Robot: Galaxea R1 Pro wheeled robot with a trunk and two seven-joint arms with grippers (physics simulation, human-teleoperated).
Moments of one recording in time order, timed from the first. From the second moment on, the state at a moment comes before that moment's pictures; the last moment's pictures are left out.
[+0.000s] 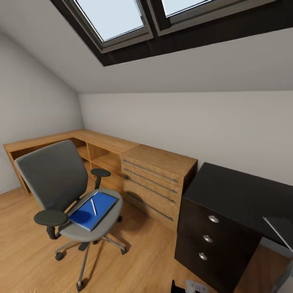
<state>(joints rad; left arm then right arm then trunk) 0.10 0.08 -0.32 -0.68 0.57 -0.06 0.50 -0.43 0.17 -0.08 0.02 -0.07 -0.53 -0.21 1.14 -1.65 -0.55</state>
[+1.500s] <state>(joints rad) 0.09 0.07 -0.28 -0.68 0.57 -0.09 0.45 -0.40 0.17 -0.08 0.02 -0.07 -0.69 -0.21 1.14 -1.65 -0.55</state>
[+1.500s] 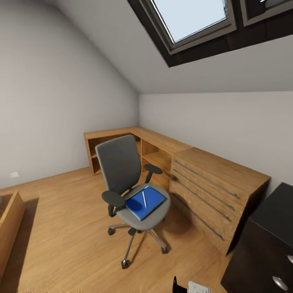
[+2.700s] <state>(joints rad) -0.18 0.08 0.01 -1.36 0.57 0.54 0.53 -0.67 0.12 -0.09 -0.53 -0.07 0.16 -0.29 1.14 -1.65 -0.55</state>
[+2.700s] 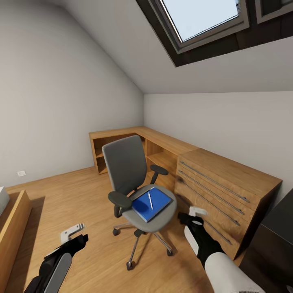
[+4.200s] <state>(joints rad) -0.18 0.07 0.05 -1.39 0.57 0.54 0.53 -0.67 0.16 -0.01 -0.41 -0.07 0.04 -0.28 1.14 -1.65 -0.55</state>
